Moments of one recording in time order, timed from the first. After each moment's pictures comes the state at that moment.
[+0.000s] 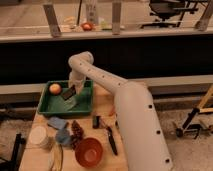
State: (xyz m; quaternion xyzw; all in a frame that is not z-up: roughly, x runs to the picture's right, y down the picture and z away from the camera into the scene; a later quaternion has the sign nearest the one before) arm -0.190 -0.018 0.921 -0.18 -0.26 -0.38 0.87
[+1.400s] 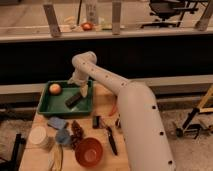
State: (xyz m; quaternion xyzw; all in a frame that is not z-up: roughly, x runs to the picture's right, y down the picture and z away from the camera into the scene) arm -0.174 -0.017 0.919 -0.19 -0.26 -0.37 0.87
